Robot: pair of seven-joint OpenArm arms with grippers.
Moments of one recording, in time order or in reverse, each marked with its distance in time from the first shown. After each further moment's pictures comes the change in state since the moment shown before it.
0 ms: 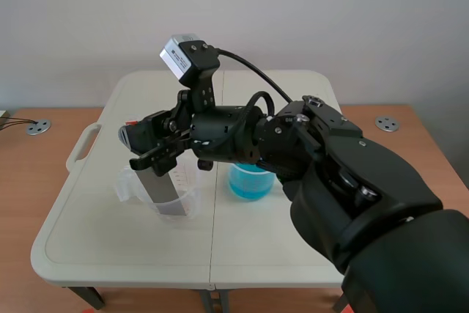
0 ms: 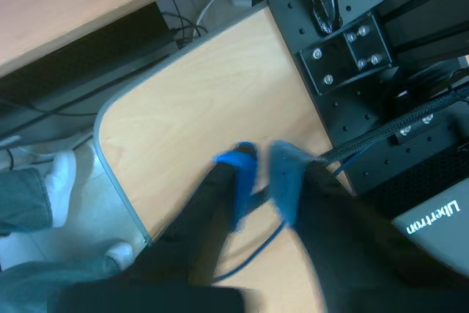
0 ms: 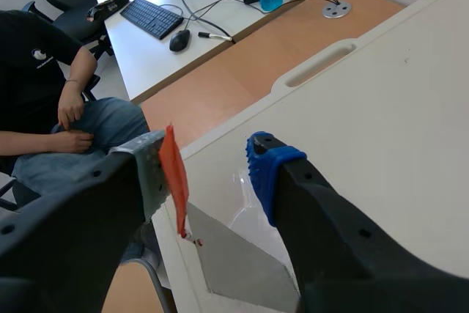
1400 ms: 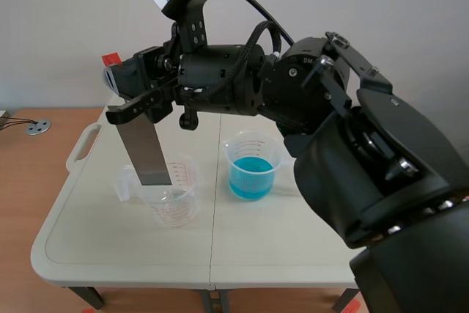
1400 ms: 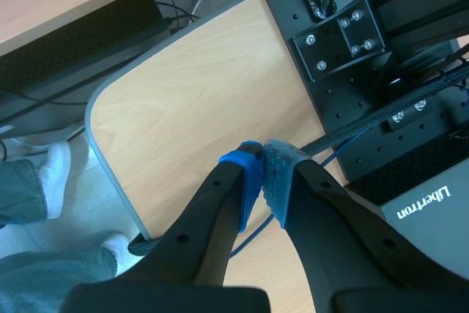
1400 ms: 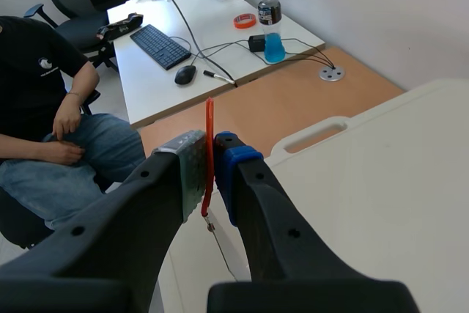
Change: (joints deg) left arm 1.1 0.0 0.0 0.0 0.0 0.0 -1.5; right arm 0.0 0.0 -0.4 15.0 3.4 0.0 -8.1
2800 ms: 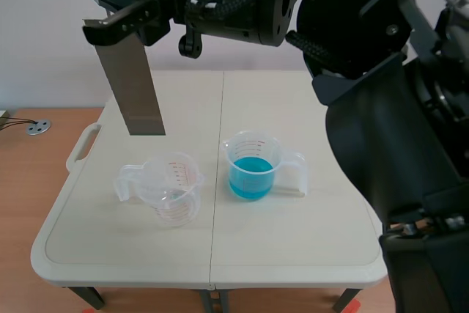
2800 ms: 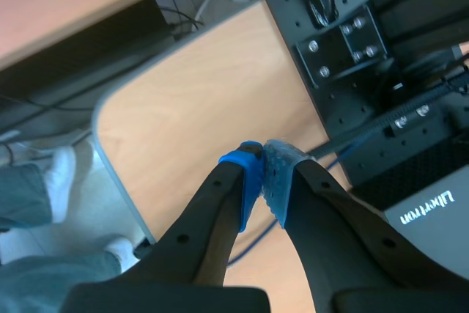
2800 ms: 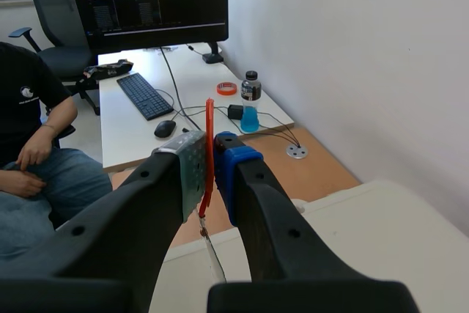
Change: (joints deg) left arm 0.7 0.0 -0.1 0.4 0.0 0.1 0.0; right arm 0.0 1.1 1.6 16.9 2.9 0.0 -2.3
